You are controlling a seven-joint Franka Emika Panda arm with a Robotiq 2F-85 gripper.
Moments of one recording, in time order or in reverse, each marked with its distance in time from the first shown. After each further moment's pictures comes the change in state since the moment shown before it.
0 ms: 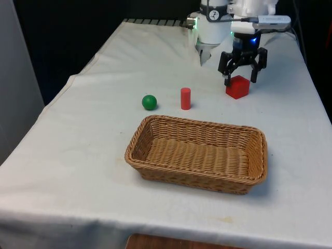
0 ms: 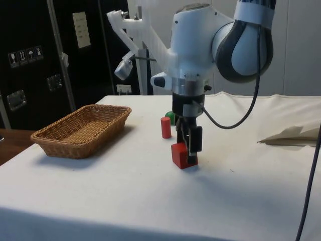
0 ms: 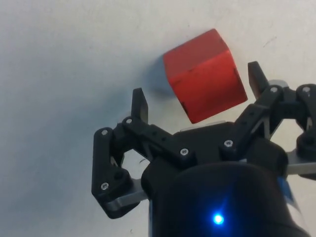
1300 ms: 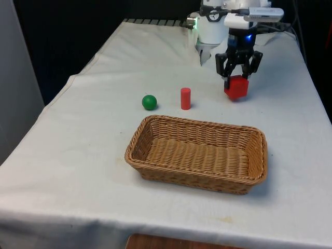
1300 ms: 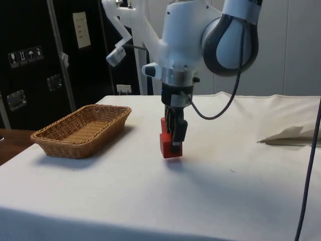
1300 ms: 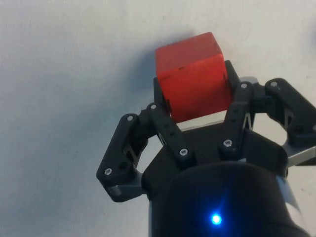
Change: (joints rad) arm -0.018 -0.007 -0.033 0.049 0.001 0.000 -0.016
